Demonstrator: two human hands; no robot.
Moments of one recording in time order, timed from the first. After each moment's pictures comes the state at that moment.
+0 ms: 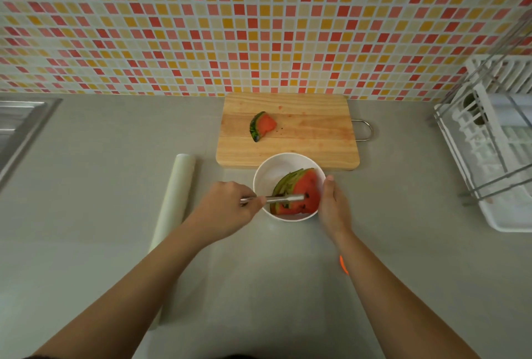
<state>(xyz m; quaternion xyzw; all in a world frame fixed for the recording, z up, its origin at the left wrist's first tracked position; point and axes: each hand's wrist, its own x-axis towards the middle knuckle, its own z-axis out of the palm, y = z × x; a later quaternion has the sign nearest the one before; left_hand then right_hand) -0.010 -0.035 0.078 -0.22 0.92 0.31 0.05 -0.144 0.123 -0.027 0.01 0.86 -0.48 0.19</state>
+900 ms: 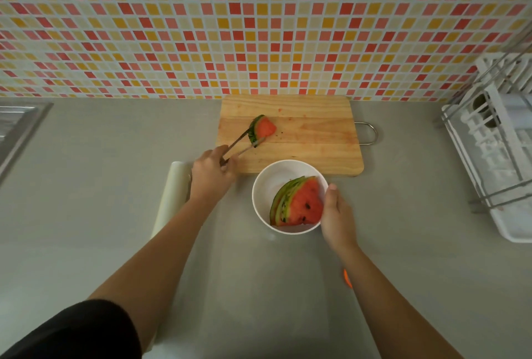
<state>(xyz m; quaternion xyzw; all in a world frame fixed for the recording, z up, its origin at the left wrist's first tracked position) -0.073 -0.109 -0.011 -0.33 0.89 0.24 -0.21 -0.147 0.124 -0.033 0.01 0.85 -0.49 0.19</state>
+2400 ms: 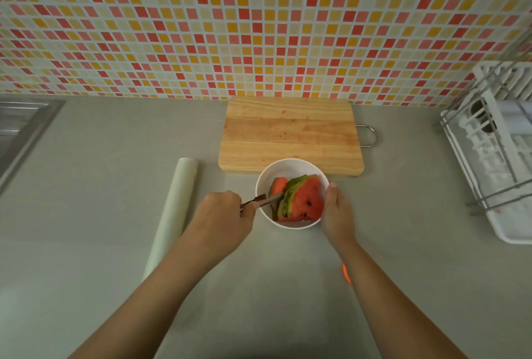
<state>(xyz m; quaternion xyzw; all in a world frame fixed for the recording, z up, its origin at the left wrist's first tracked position) -0.003 -0.026 0.094 -0.31 0.92 0.21 0.07 -0.144 0.122 -0.025 0.01 0.84 -0.51 0.17</state>
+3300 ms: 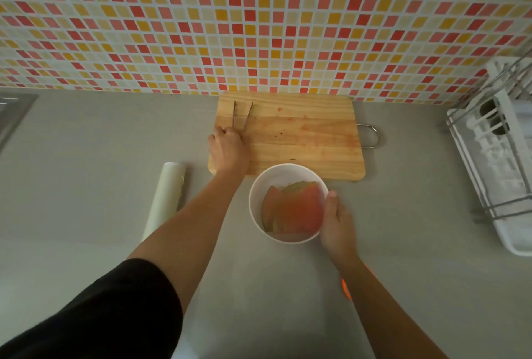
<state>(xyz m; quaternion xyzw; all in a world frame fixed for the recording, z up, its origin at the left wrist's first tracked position) -0.154 -0.105 -0.011 -0.47 0.85 0.22 -0.08 -0.146 0.125 -0.034 0.01 0.86 -0.49 0.17</state>
